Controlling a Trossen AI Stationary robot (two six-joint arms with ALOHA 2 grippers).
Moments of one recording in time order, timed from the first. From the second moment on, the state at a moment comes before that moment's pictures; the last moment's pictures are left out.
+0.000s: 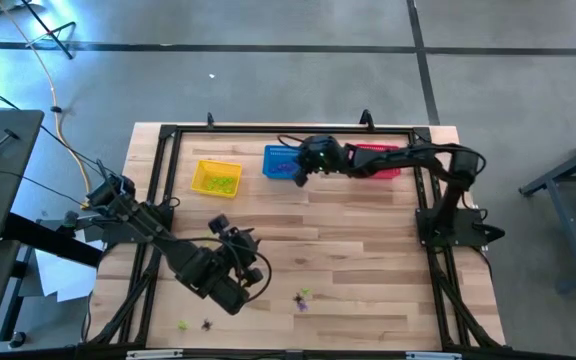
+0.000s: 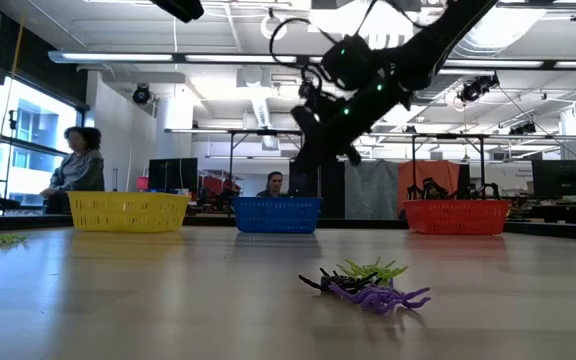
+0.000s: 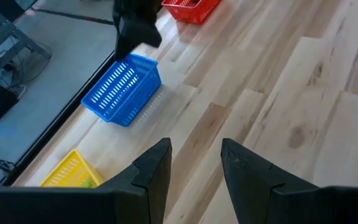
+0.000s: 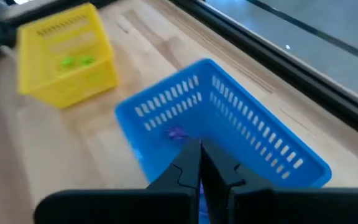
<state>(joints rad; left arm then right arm) -0.64 1.74 1.51 -1.23 -0.98 -1.03 -0.36 1.79 1.05 0.17 0.10 0.23</state>
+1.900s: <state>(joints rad) -0.71 1.75 1.25 -1.23 -0.59 -1.42 0.29 1.58 1.23 -0.84 -0.01 0.65</state>
